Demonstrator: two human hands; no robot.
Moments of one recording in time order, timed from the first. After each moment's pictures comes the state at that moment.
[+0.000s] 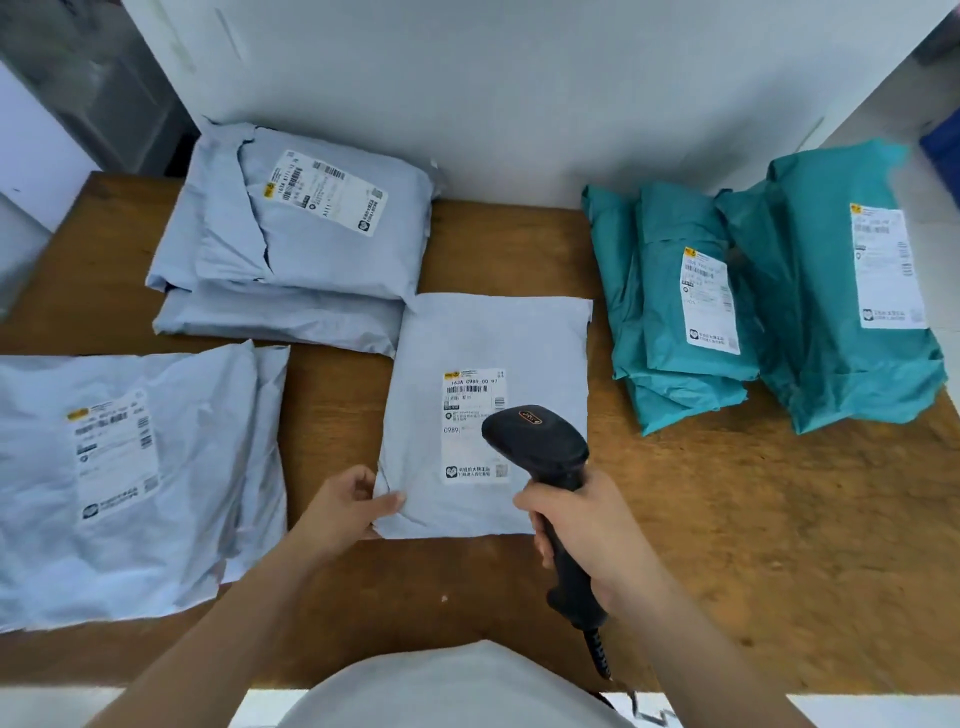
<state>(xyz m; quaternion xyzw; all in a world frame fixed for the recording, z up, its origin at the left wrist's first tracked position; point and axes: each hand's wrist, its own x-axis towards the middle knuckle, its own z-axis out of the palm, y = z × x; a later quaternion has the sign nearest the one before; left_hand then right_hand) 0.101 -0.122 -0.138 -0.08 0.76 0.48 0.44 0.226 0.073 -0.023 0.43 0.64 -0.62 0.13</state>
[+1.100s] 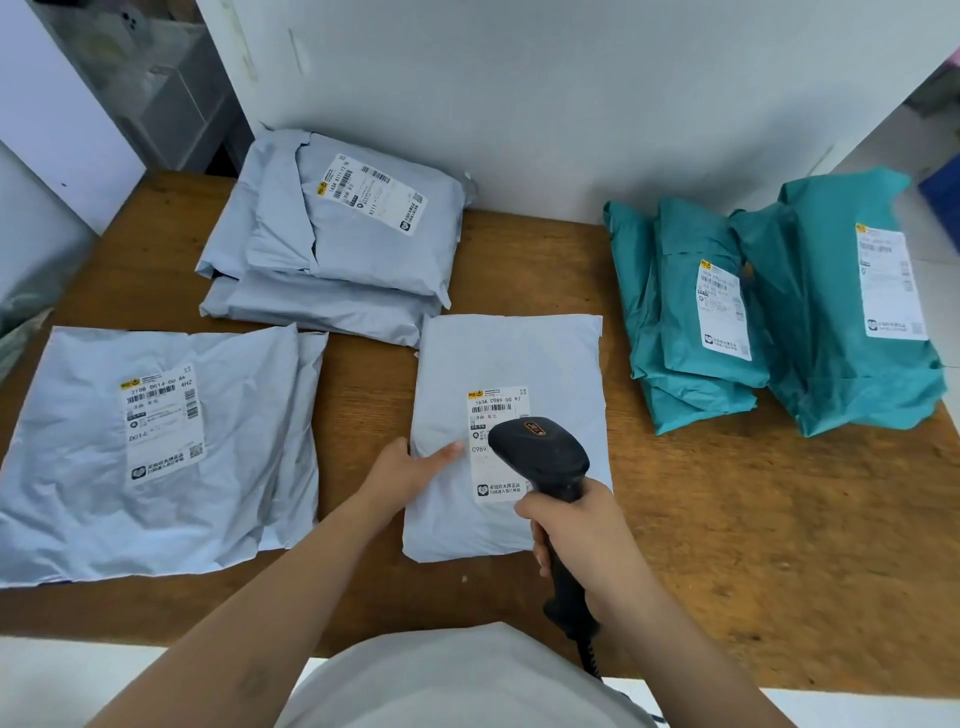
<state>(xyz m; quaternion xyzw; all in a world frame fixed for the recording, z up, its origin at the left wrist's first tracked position) 0.103 -0.092 -0.147 -0.08 0.79 0.47 0.39 0.239 0.032 -0.022 0.44 0.65 -0.60 0.10</state>
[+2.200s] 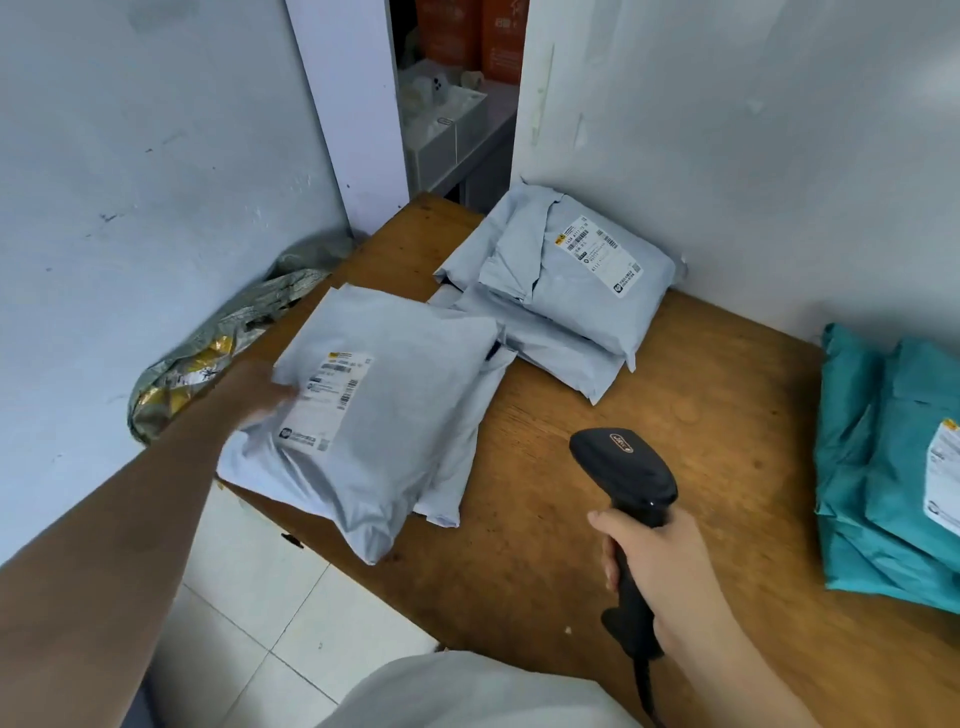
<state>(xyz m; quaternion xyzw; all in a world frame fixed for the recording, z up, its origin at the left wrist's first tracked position) 0.015 -0.392 -0.075 -0.24 0.92 0.28 0.16 0.194 -0.014 -0.015 0.27 0.74 -0.61 0.10</state>
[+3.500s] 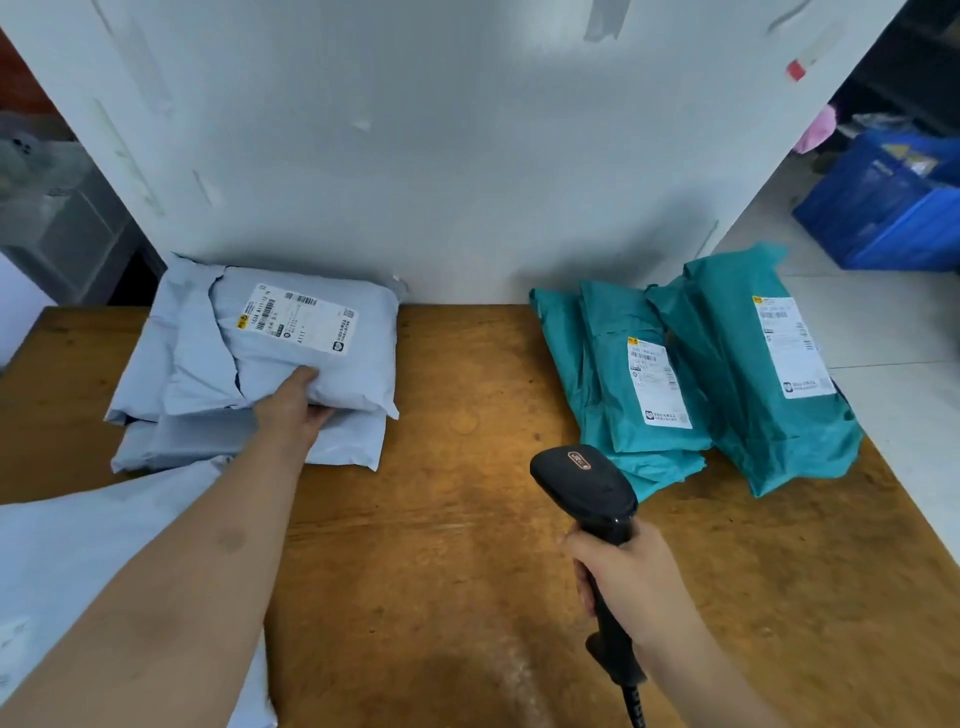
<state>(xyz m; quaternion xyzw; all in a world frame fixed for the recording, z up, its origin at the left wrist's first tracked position) -0.109 -0.035 -0.100 -0.28 0.50 0.79 0.24 0.213 0.098 0.007 0.49 0.65 -0.58 -0.02</state>
